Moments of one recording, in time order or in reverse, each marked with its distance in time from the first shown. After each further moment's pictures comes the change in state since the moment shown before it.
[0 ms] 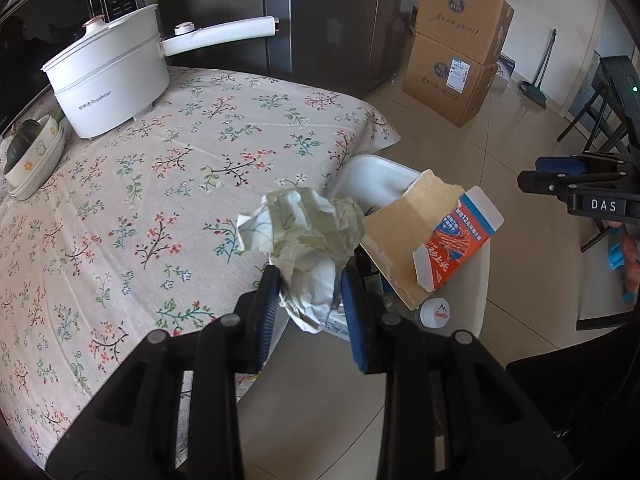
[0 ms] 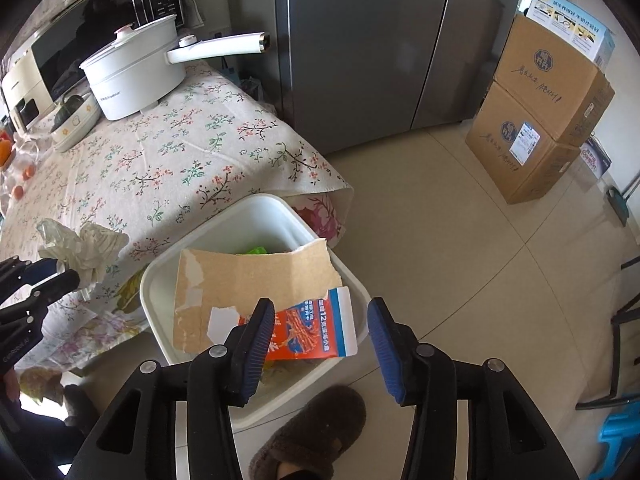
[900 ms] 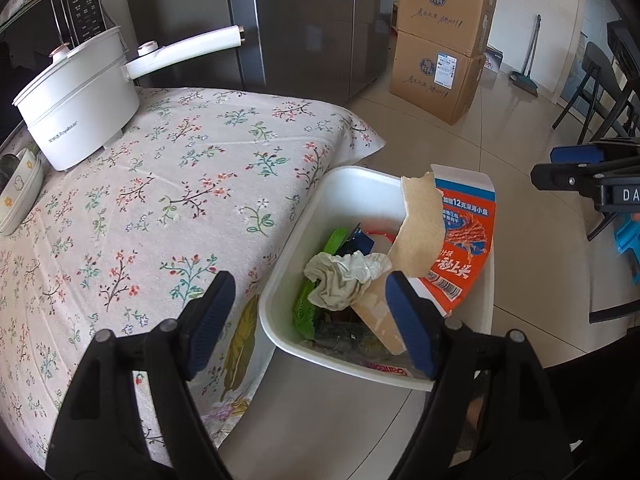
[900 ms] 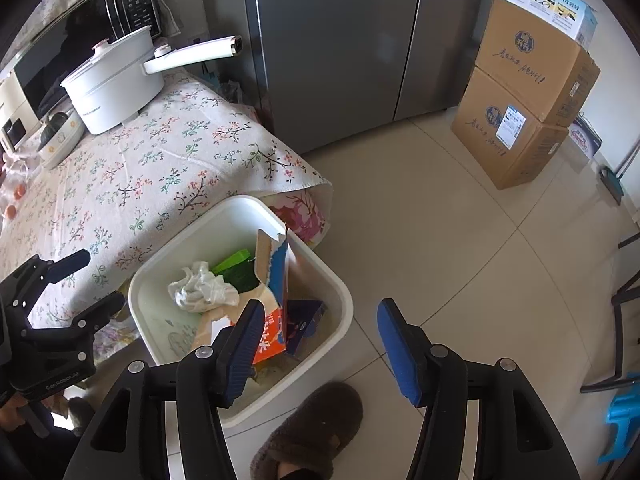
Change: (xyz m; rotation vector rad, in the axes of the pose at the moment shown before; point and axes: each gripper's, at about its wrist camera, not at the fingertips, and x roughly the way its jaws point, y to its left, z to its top) left arm 0.024 -0.020 0.013 0.056 -0.051 0.008; right arm 0.000 -0.018 0.000 0.057 0.001 -0.009
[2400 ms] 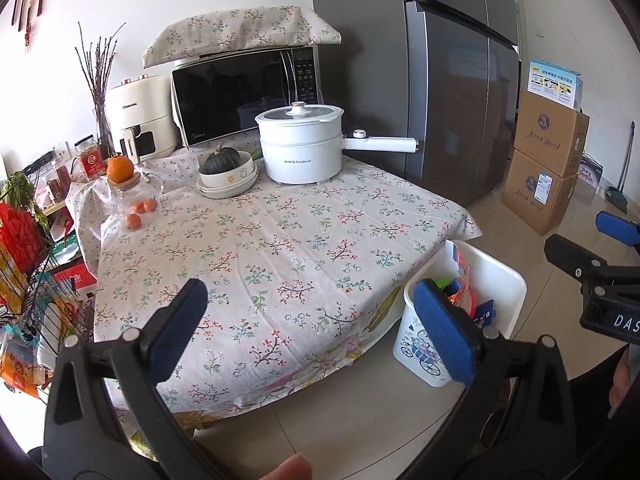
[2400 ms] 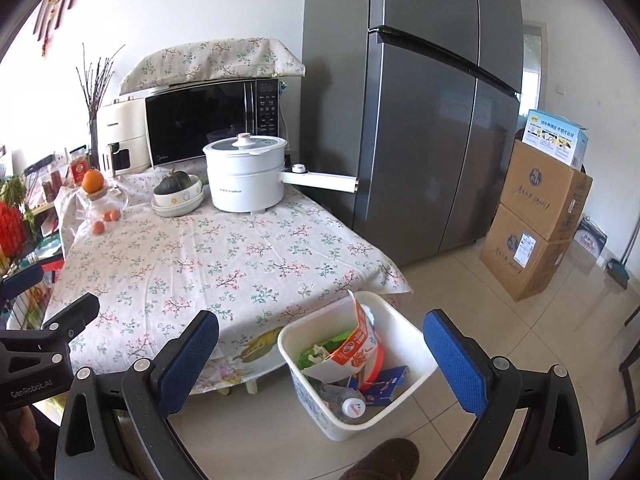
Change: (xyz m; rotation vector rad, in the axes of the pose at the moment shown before) left arm -0.220 0.035 -0.104 -0.319 -0.307 0.426; right arm -0.168 0.153 -0.096 -0.127 -0.497 0.083
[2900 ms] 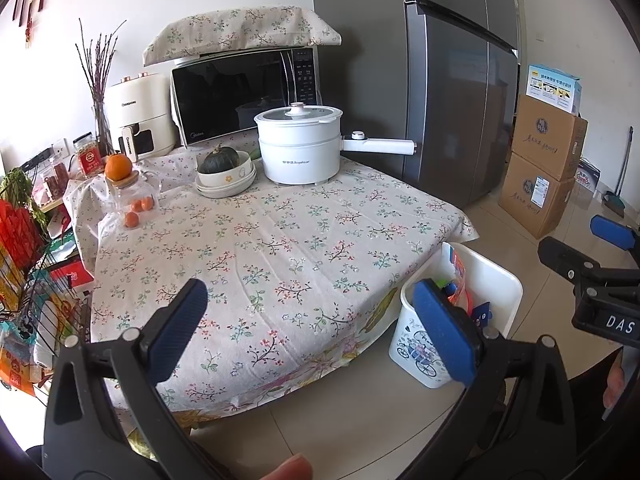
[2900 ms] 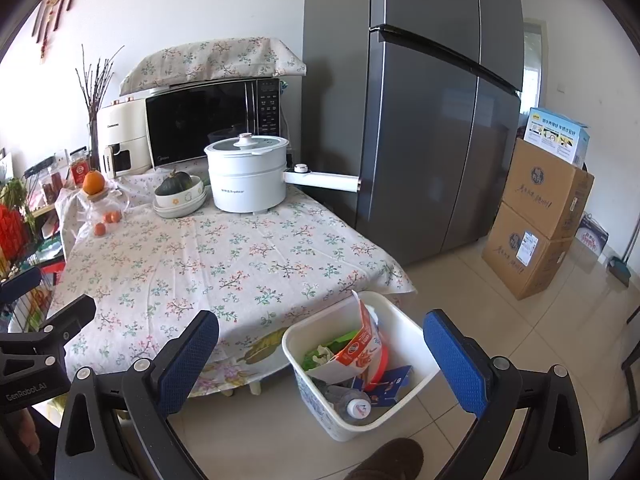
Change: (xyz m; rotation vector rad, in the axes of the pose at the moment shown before) left arm -0.005 -0.002 -0.001 -0.010 -0.007 -0.009; right arm -0.001 0.000 -0.001 0.003 -0.002 0.001
